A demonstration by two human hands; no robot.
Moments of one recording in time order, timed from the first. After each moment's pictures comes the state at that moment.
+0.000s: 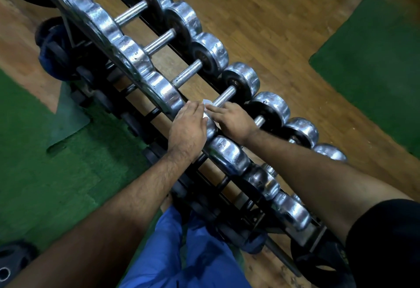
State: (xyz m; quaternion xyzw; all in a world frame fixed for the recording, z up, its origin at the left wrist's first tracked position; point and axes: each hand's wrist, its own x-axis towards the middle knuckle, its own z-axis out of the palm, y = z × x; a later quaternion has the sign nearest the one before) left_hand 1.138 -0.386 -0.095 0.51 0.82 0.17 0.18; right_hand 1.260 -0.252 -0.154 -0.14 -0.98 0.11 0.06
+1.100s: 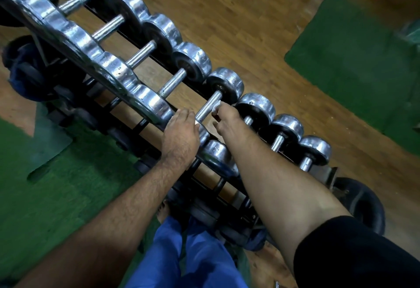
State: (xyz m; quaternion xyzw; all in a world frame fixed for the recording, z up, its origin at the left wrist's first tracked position) left_hand 1.130 -0.383 -0.093 0.54 0.81 0.14 0.19; right_hand 1.206 -0.261 -0.110 -0.71 -0.22 0.63 0.22
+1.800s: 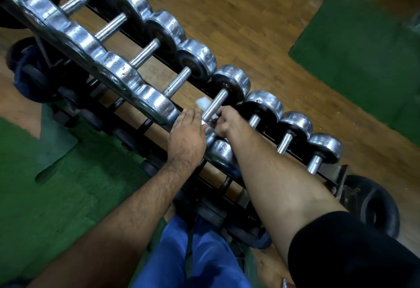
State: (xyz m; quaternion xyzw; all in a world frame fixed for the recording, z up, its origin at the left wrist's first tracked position) left_hand 1.128 -0.386 -0.100 0.55 0.80 0.16 0.18; right_hand 1.198 -0.258 -0.140 -0.68 -0.13 0.70 0.16
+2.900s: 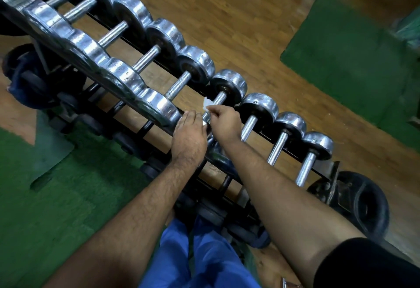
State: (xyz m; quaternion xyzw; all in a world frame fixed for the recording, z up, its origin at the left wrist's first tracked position) left_hand 1.124 -0.385 -0.105 0.55 0.80 0.16 0.19; right_hand 1.211 -0.307 -0.102 -0.63 -0.66 0.37 0.17
